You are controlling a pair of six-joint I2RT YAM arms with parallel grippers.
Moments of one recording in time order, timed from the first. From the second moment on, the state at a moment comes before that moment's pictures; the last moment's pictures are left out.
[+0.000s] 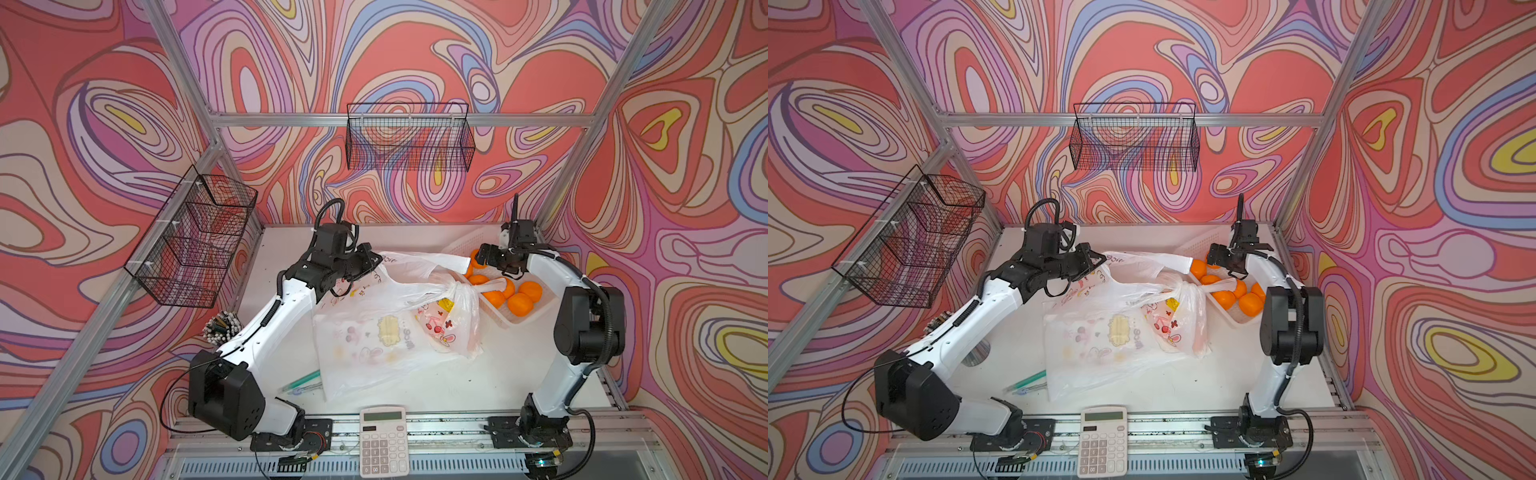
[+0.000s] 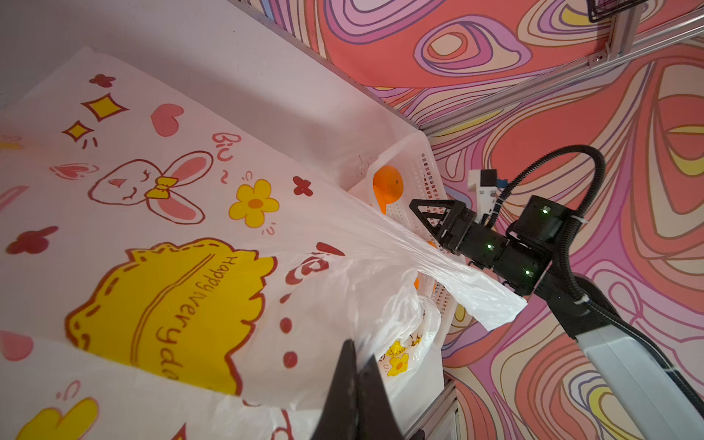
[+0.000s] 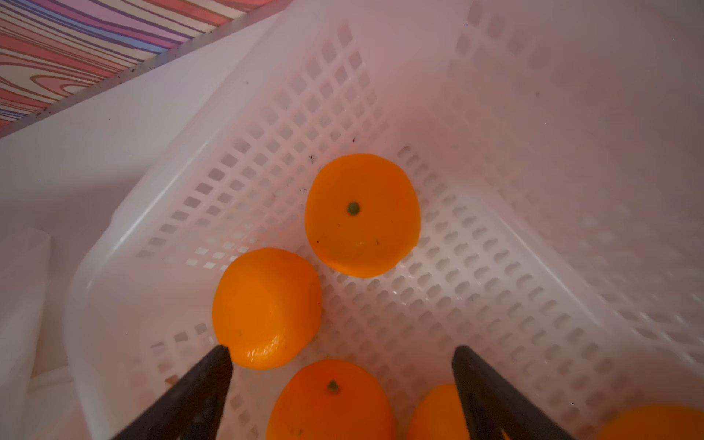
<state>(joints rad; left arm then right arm) -0.39 1.43 1.27 -0.41 0.39 -0.84 -0.04 1.91 1.44 -0.49 -0.21 0.21</state>
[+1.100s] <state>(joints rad) -0.39 1.43 1.27 -0.41 0.38 -0.82 -0.02 2.19 1.75 -0.61 0.06 0.17</state>
